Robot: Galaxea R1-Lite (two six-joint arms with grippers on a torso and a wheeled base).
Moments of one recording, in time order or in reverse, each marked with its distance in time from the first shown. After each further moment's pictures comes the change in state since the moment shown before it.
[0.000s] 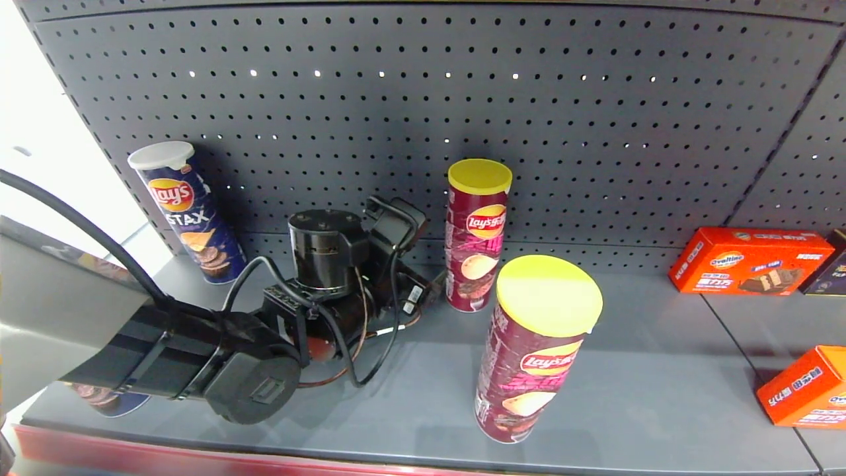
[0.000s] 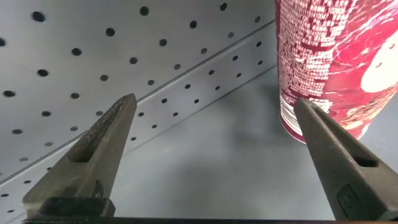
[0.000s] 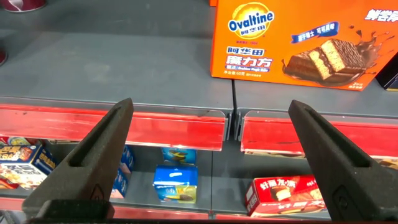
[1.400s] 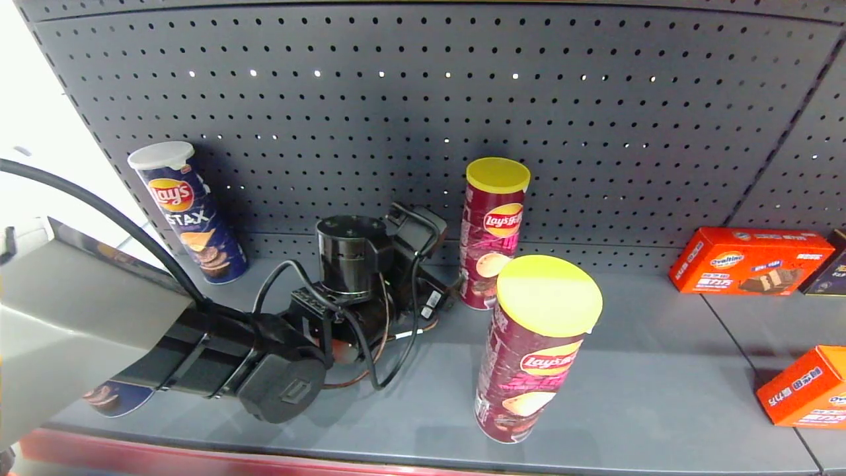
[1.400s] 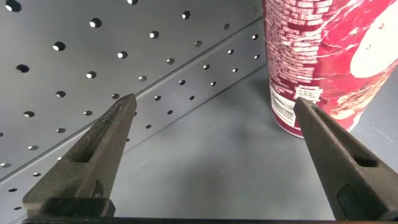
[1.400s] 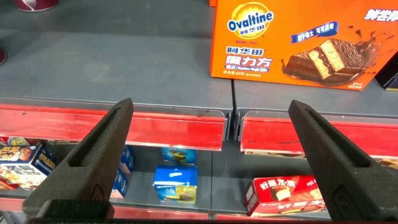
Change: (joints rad) left arm -0.036 0.052 -0.047 0.000 0.000 0.000; right arm 0.000 0.000 0.000 0.000 0.000 0.000
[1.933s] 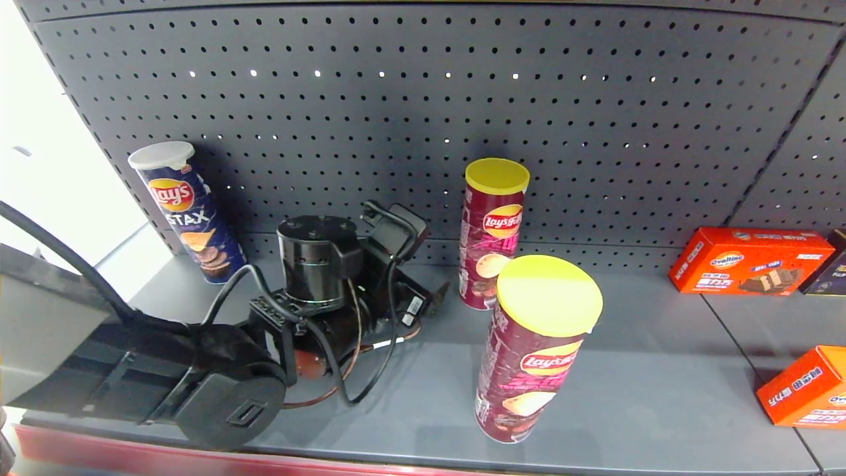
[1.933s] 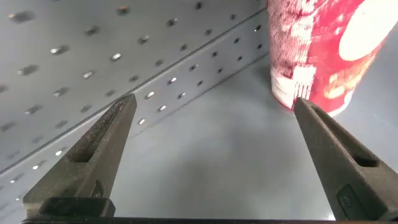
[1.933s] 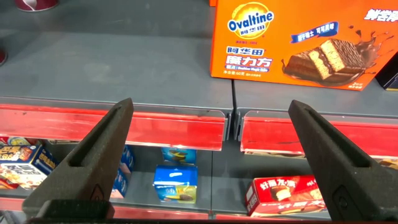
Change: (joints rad) left arm 0.002 -0.115 0.121 -0.001 0.008 -0.008; right arm 0.000 0.000 0.000 0.000 0.000 0.000
